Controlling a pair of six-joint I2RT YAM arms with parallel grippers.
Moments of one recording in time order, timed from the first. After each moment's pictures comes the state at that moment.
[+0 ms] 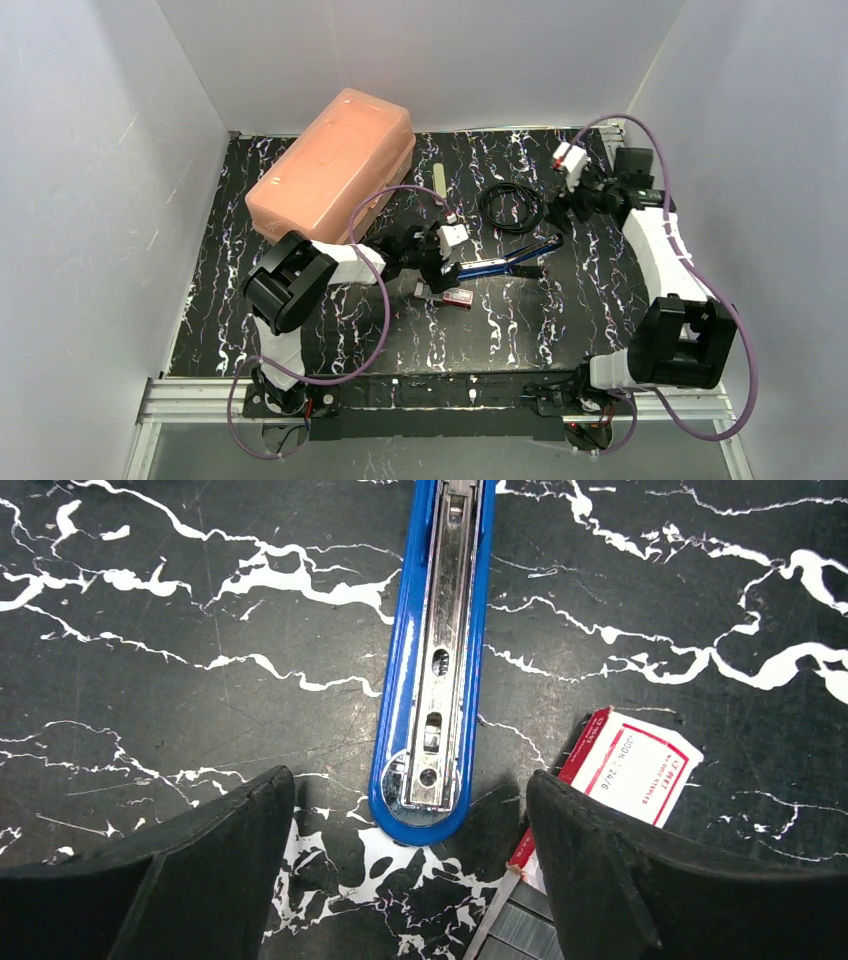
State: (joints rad) left arm -0.71 1.87 0.92 0.31 0.50 0.32; right arm -0.11 1.37 1.13 -0.59 -0.71 -0.88
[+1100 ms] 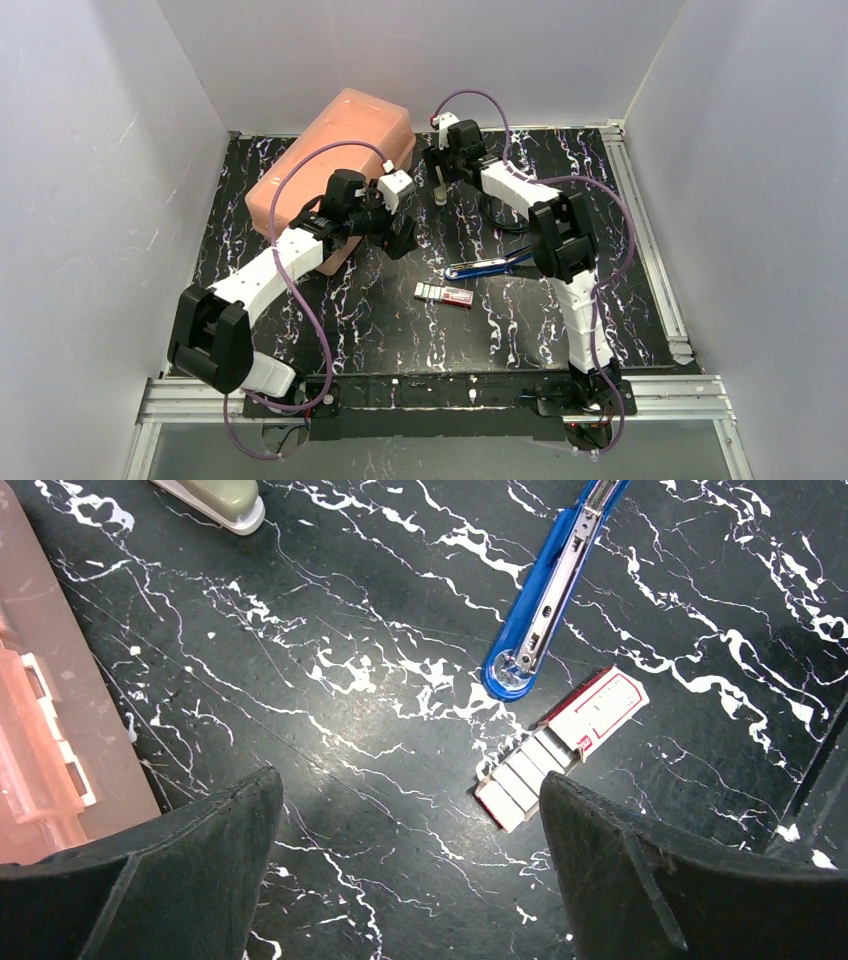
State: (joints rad) left arm -0.46 1.42 1.03 -0.26 0.46 0.20; right arm 0.51 2.29 1.87 -0.20 -0.06 -0.02
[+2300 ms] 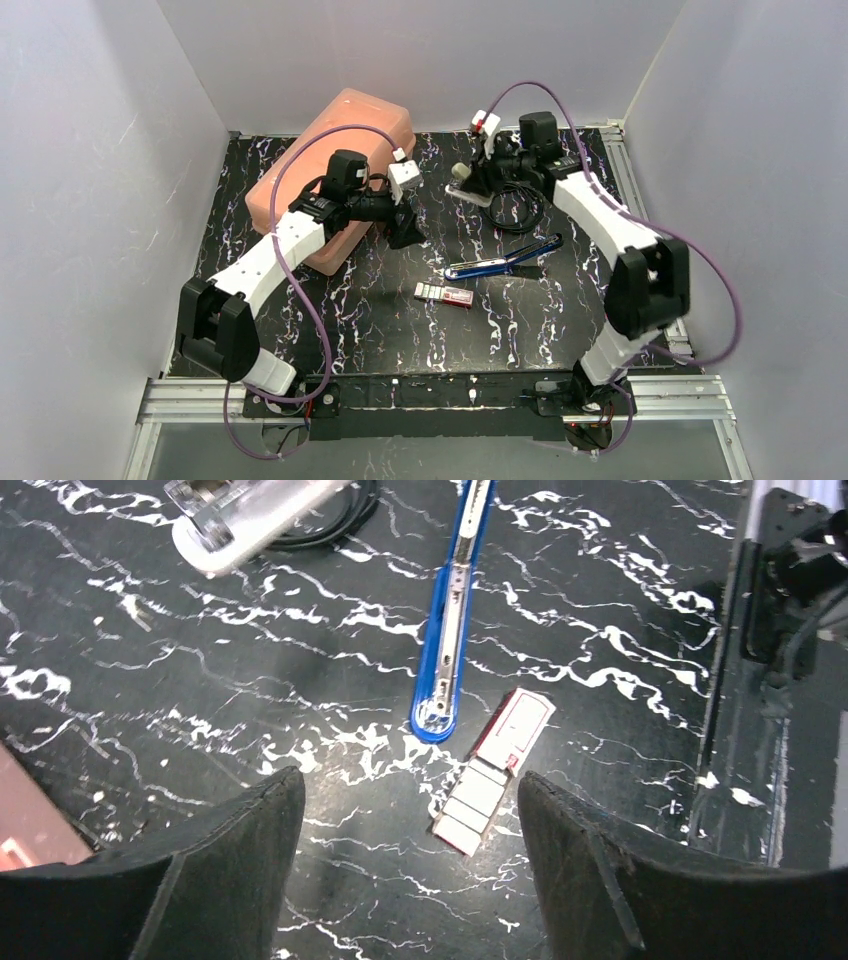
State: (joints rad) left arm -0.45 1.47 1.19 -0.37 0.71 0.34; right arm 0.36 1.75 1.47 -0.34 -0.65 -0.35
